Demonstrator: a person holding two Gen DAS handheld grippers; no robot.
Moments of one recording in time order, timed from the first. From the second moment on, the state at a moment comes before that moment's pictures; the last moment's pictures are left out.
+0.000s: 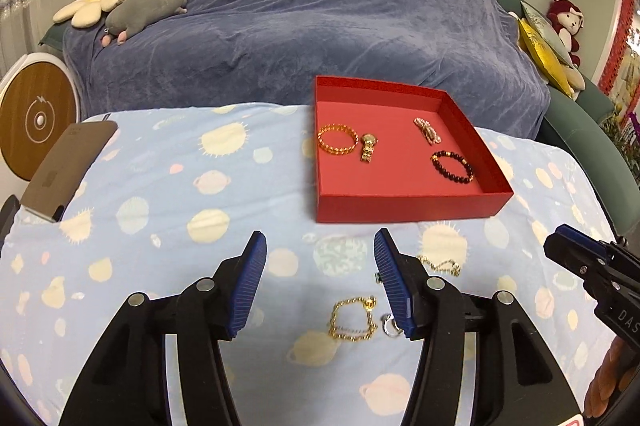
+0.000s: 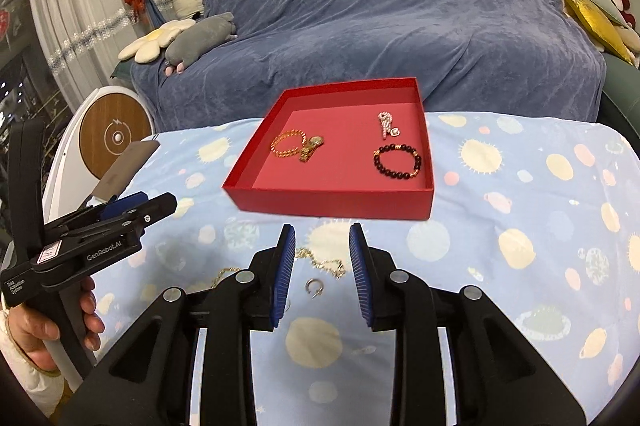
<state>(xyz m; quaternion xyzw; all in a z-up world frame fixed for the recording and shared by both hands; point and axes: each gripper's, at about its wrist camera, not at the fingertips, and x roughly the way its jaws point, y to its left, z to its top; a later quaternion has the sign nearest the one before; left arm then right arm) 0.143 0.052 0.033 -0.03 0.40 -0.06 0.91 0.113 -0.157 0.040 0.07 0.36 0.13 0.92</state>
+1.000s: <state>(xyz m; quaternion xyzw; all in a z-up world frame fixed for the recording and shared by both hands) 0.110 0.077 -0.020 -0.04 0.45 -0.06 0.89 0.131 -0.087 -0.053 -0.01 0.45 0.17 0.88</state>
